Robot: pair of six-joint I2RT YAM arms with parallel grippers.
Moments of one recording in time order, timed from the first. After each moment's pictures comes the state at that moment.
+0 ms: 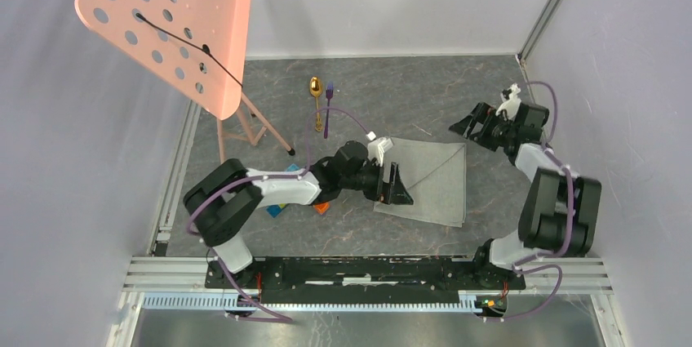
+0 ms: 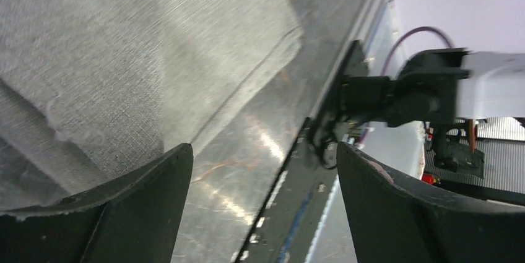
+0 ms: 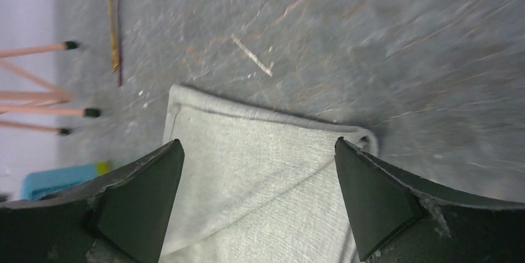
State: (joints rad) left arm -0.93 1.73 0.82 0.39 0.46 -0.74; right arm -0.28 1.58 0.74 0.13 -0.75 0.35
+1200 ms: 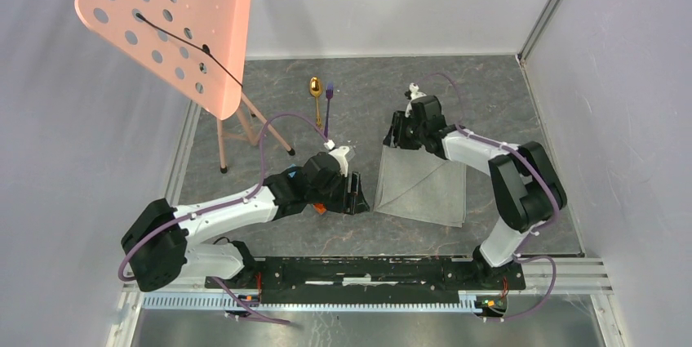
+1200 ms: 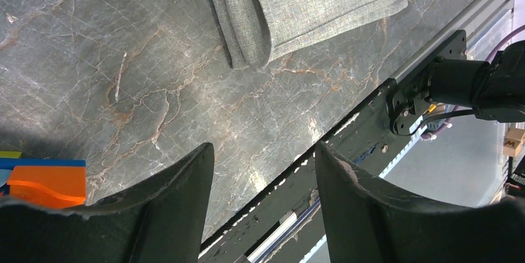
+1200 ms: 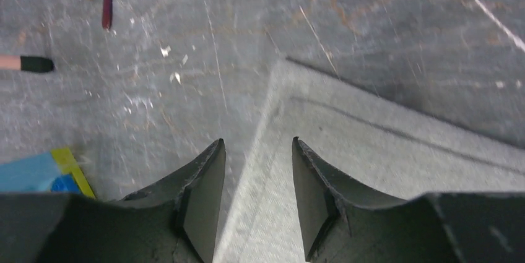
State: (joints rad) left arm -0.93 1.24 0.70 -0.20 0.15 -0.69; right arm 0.41 1.67 0.94 -0.03 -0.17 0.46
